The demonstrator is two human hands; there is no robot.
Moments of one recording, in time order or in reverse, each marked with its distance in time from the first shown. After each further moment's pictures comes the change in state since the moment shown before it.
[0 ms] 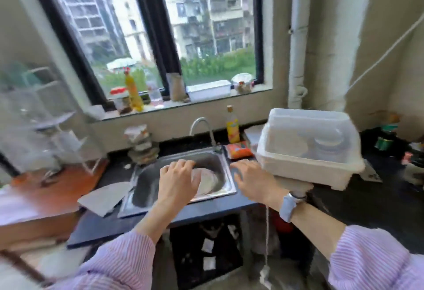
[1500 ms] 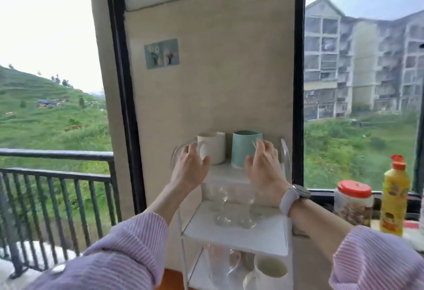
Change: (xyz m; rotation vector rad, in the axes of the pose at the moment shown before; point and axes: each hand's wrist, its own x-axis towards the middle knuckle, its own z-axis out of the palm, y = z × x) left_hand 0.329 -0.887 -0.143 -0.266 0.313 -0.450; right_hand 0.679 -0.696 0.251 0.214 0.319 -0.255
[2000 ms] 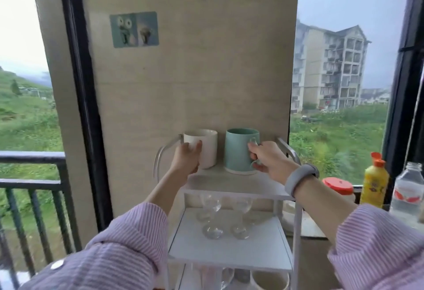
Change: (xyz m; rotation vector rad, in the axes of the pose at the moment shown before) left_hand 0.084 -0.023 0.049 -0.774 -0.180 -0.239; right_hand 0.077 0.022 0.023 0.685 -0.025 0.554
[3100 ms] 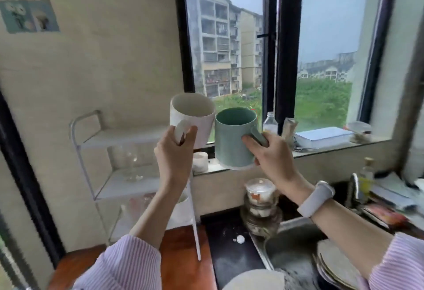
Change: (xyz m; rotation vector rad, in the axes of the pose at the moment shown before) left_hand -0.296 0.072 0.108 -0.098 0.136 0.464; right_hand -0.286 0.046 -0.202 -0.251 0.401 -0.480
